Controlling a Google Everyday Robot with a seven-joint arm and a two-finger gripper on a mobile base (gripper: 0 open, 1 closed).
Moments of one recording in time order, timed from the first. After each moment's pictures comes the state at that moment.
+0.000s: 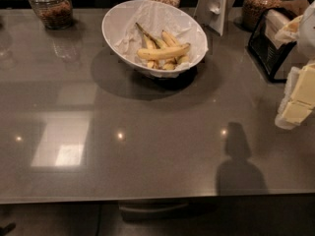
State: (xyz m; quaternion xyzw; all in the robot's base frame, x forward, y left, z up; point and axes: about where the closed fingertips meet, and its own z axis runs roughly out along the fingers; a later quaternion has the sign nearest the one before) arm 0.439 -0.216 0.980 -0.60 0.78 -0.04 0.16
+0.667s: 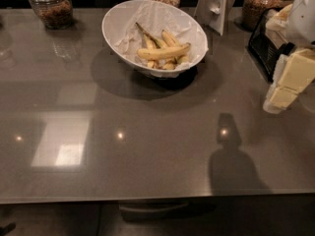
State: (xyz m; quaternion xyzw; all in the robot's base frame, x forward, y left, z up) arm 0.468 -0.207 0.986 -0.61 0.77 -0.04 0.19
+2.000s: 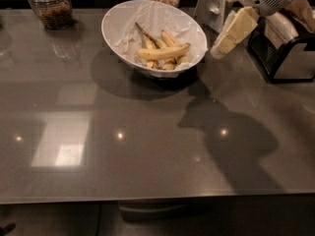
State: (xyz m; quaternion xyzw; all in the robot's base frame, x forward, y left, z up) arm 0.605 -0.142 0.998 -0.59 0.73 0.09 0.34
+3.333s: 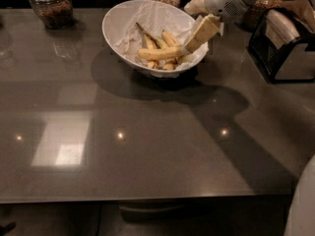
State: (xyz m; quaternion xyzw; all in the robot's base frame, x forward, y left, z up) arm 0.664 -0.081 0.962 -0.64 0.67 0.14 0.35
